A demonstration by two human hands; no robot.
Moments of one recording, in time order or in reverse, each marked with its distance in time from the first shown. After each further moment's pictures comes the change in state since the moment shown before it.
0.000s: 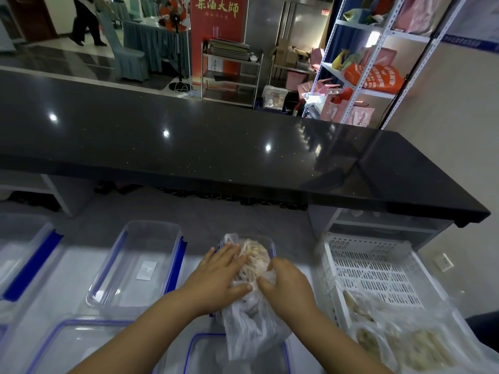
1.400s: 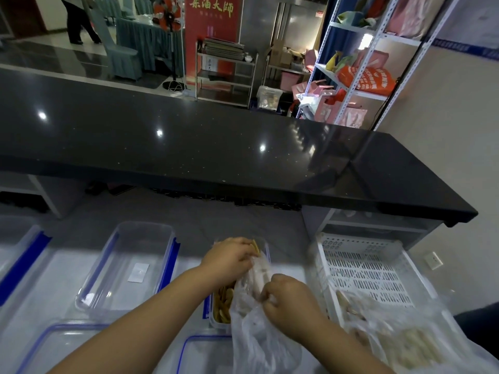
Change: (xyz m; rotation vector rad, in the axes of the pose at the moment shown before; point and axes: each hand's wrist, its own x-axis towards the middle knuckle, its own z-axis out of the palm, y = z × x) left_hand 0.043 0.018 -0.023 -0.217 0.126 0.020; right_hand -0.014 0.008 -0.018 -0.217 -0.185 -0.200
